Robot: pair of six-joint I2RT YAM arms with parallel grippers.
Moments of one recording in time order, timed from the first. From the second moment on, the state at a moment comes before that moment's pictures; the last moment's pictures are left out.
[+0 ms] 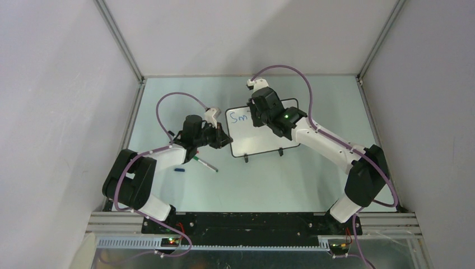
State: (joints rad) left arm -0.38 1.52 0.65 0.36 0.51 -0.28; right arm 0.76 1.62 1.43 -0.43 0.27 0.23
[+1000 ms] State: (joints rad) left arm -0.38 1.52 0.65 0.36 0.50 -0.28; right arm 0.77 1.65 1.42 -0.45 0.28 0.23
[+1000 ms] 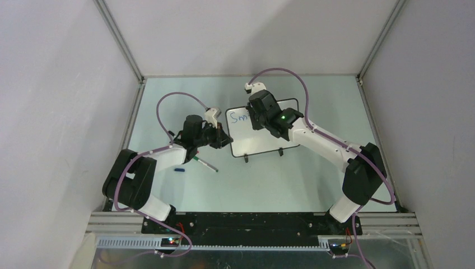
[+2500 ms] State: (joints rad) left arm -0.39 1.51 0.66 0.34 0.50 -0.27; right arm 0.73 1.60 1.44 -0.44 0.29 0.23
